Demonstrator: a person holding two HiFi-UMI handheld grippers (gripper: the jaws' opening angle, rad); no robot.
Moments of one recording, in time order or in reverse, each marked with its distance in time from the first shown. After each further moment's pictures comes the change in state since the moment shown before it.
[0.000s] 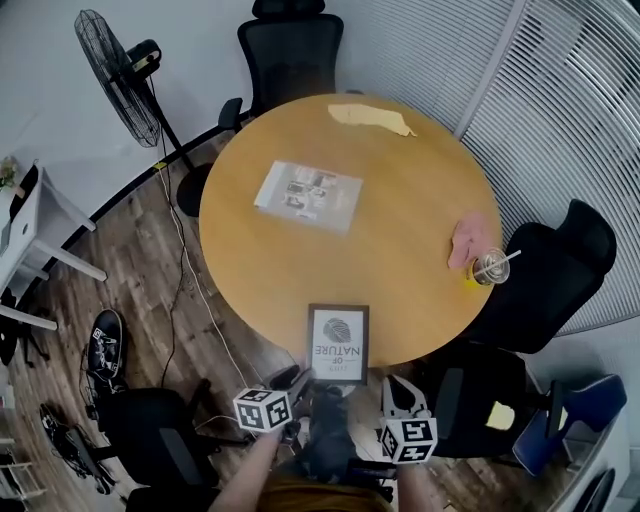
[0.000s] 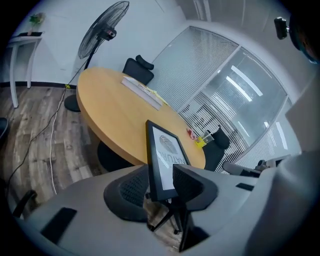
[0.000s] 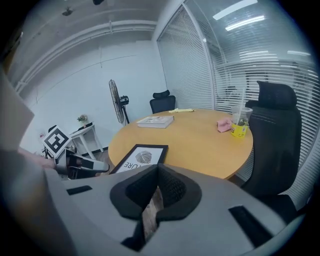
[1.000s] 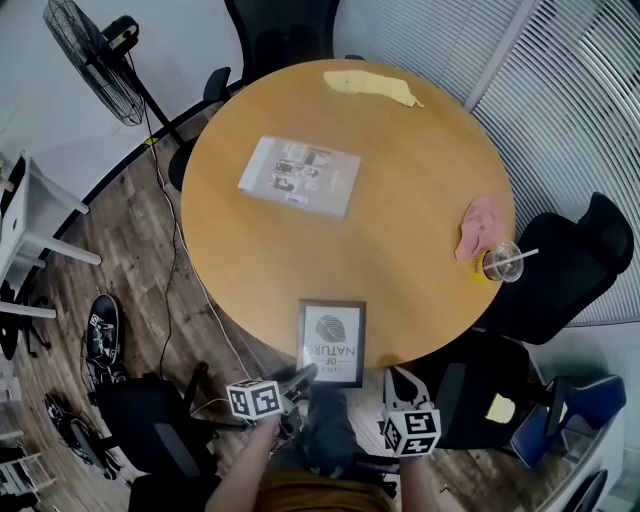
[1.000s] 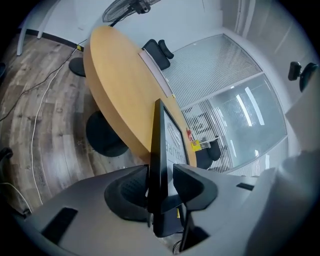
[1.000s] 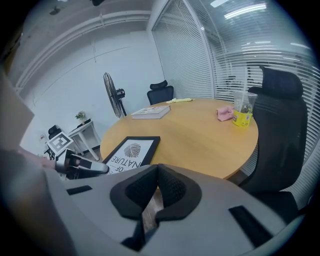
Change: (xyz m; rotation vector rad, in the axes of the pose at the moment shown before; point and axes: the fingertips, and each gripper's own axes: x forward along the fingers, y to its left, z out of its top) left arm 0.047 0.005 -0.022 -0.292 0.091 -0.156; right arm 0.037 -0.032 -0.019 0.039 0.096 0.021
